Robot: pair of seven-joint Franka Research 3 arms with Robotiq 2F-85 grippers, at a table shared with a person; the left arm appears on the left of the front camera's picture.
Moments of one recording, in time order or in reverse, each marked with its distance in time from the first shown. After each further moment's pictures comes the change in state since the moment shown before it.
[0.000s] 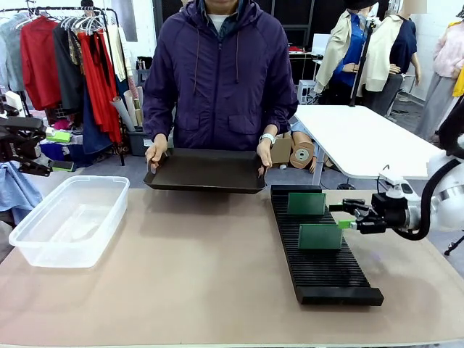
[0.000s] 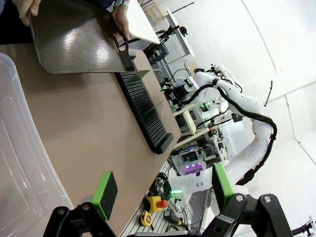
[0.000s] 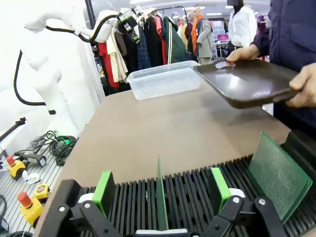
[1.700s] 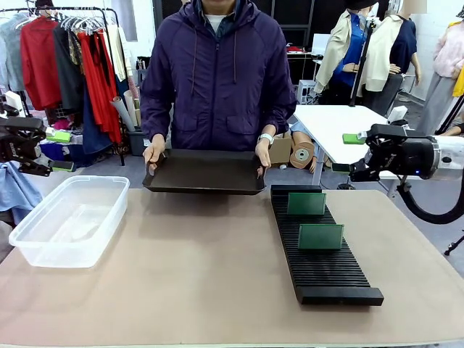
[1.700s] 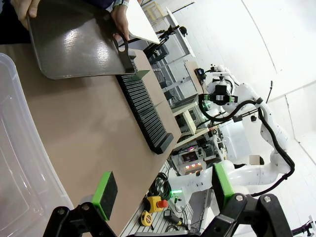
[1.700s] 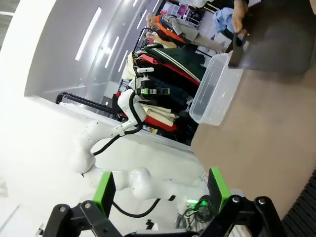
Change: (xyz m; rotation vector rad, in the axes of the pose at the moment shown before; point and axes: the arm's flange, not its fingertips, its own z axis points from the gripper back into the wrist) left arm 0.000 0.000 0.000 0.000 0.000 0.000; right arm 0.177 0.129 -0.039 -0.013 -0.094 -1.010
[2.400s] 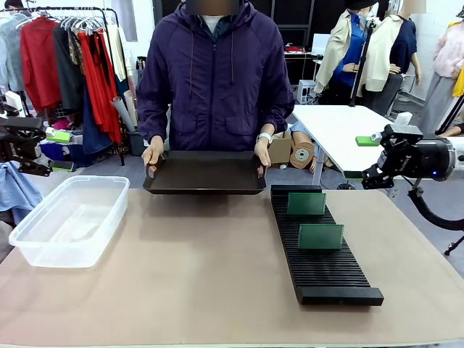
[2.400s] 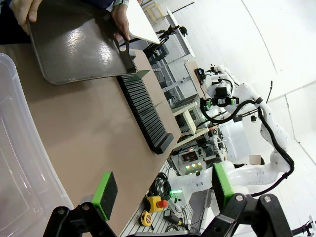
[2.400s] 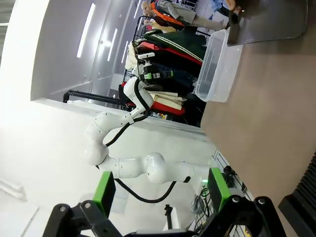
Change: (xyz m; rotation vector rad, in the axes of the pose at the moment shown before) left arm 0.000 0.000 0.000 0.000 0.000 0.000; right arm -0.007 0.004 0.018 0.008 0.071 -0.119
